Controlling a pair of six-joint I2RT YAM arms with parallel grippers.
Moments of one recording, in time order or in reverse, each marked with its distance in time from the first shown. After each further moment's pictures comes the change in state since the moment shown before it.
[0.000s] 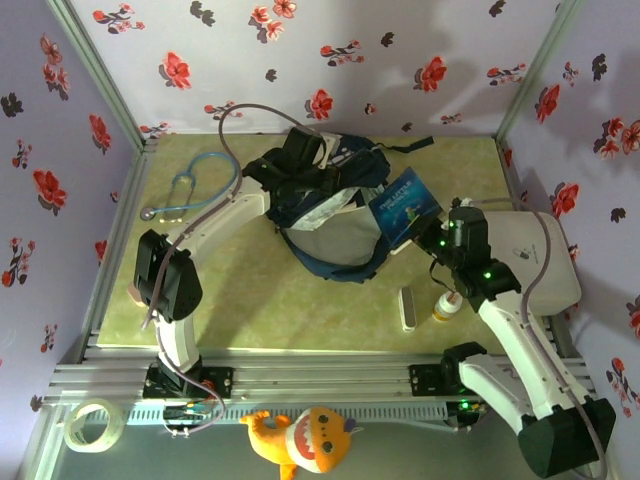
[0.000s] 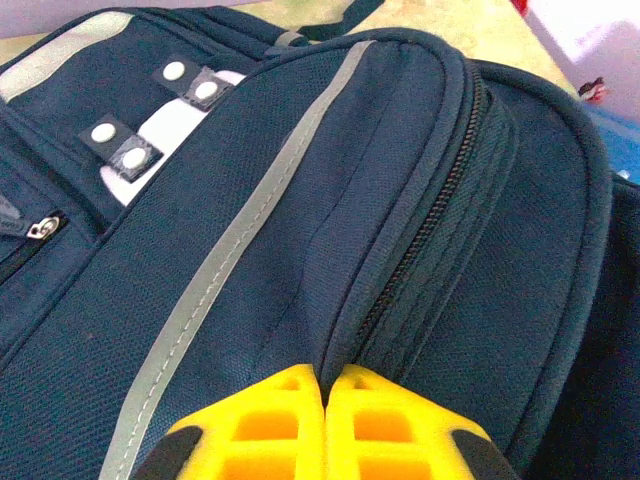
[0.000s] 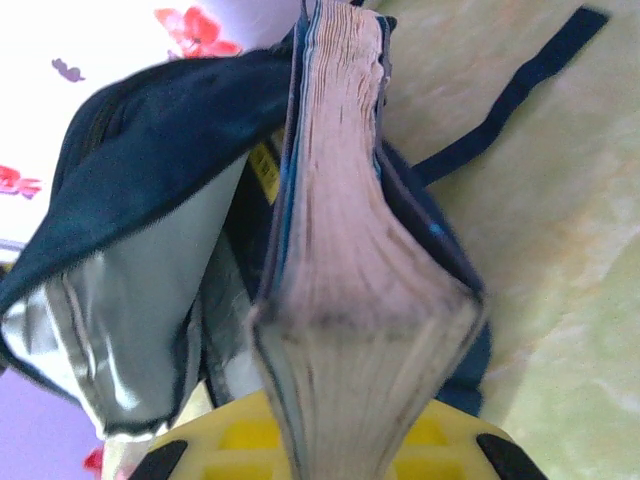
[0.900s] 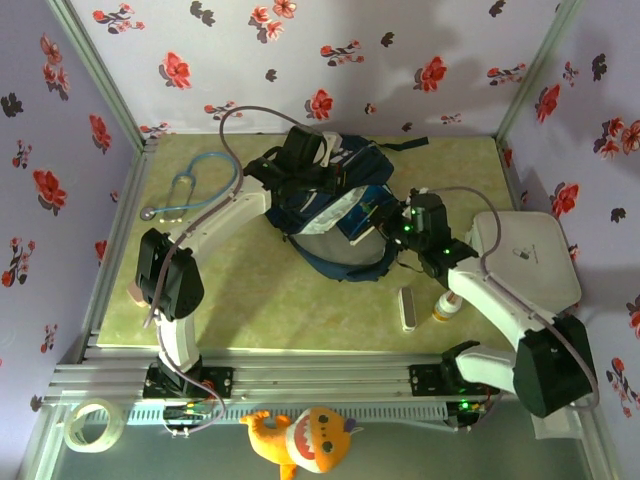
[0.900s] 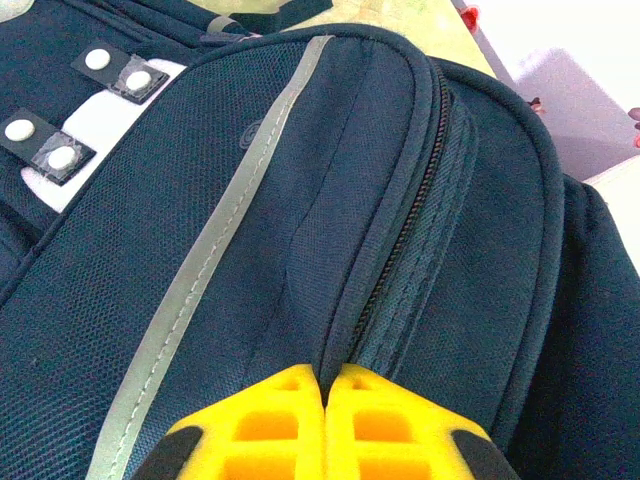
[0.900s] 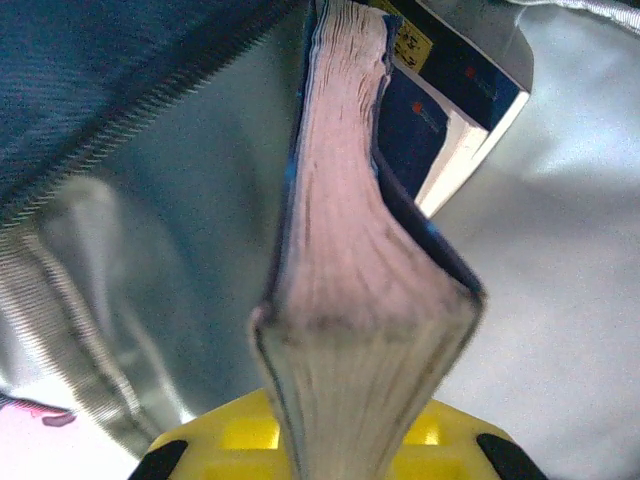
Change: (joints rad) left arm 0.000 0.014 0.013 0.018 0.089 -0.084; right arm 0.126 0.356 -0.003 0.383 -0.125 0.199
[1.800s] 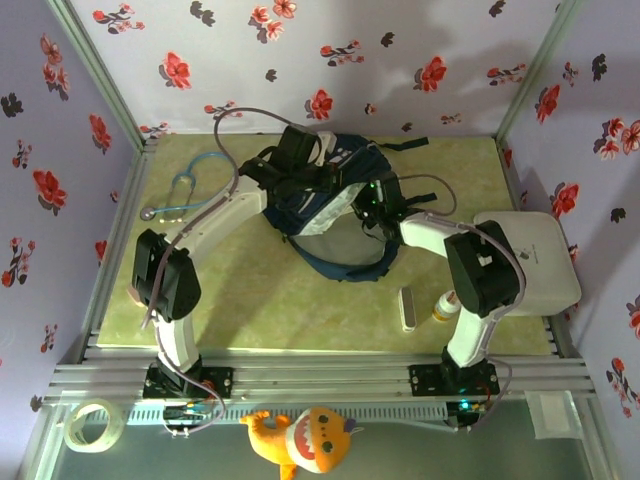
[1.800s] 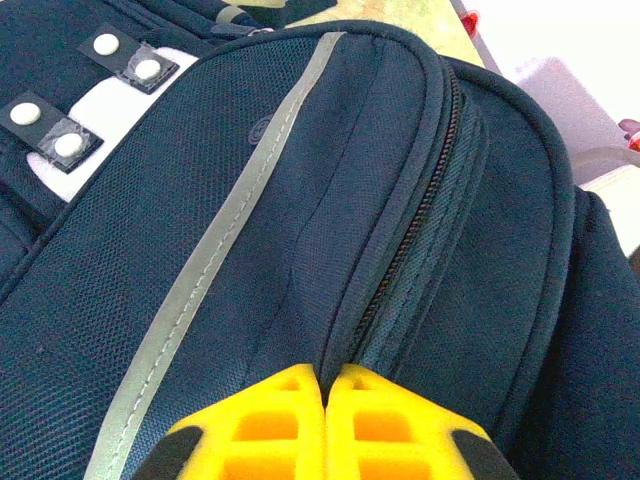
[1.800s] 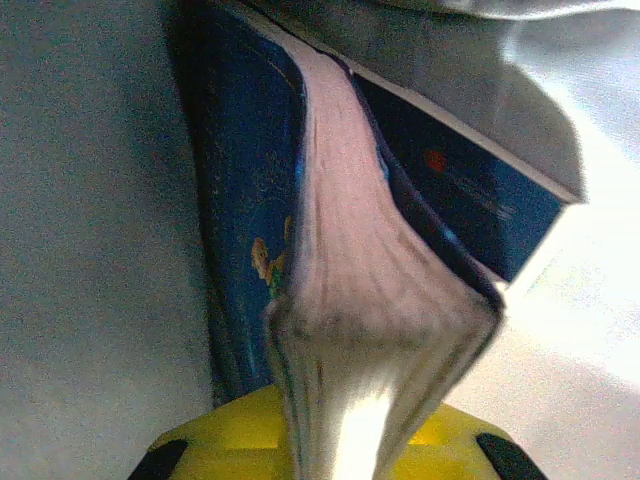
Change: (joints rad) left arm 0.028 -0.019 -0.025 0.002 0.032 -0.034; right arm 0.021 0.618 0.324 0.201 0.108 0.208
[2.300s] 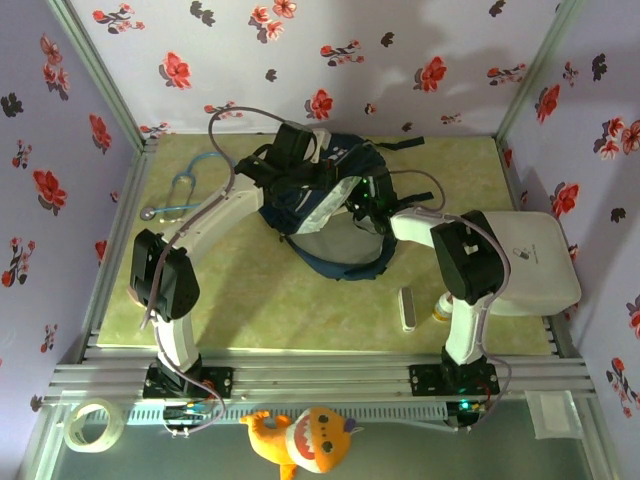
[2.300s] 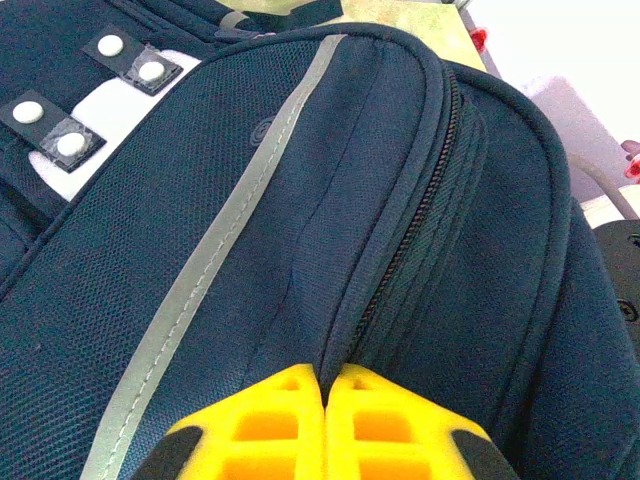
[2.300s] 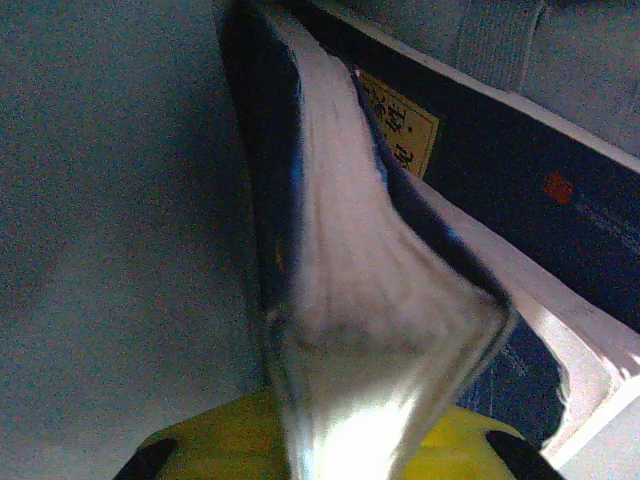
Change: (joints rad) left arm 0.019 -0.003 0.000 -0.001 0.004 -0.031; right arm 0.010 0.105 0.069 0.118 -0.037 0.045
